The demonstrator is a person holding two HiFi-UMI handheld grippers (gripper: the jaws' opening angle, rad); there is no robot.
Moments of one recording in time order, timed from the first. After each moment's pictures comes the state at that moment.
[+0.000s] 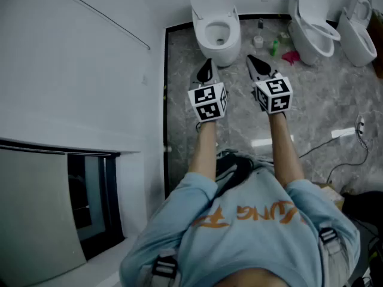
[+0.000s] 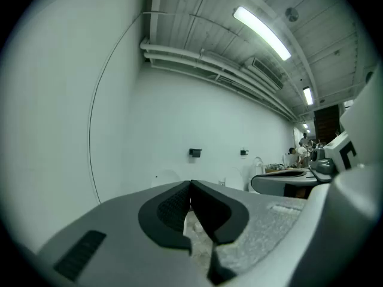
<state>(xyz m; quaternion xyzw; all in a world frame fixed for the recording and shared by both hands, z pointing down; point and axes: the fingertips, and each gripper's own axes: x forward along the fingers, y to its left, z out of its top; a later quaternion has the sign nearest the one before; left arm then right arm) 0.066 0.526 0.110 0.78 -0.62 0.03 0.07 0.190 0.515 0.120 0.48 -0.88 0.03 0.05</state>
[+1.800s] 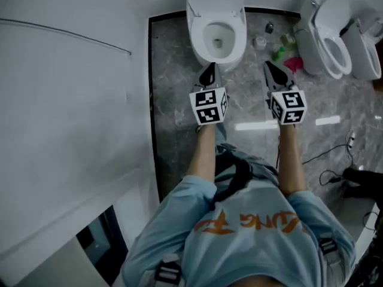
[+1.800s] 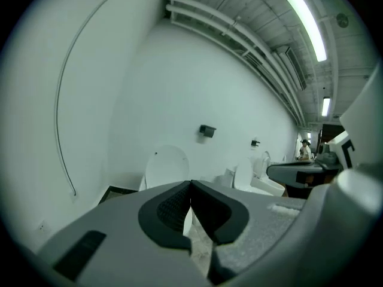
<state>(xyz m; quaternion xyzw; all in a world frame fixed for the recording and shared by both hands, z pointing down) -0.011 0.193 0.242 0.79 -0.58 0.05 0.20 0.157 0.192 0.212 0.51 -0.84 0.07 0.16</state>
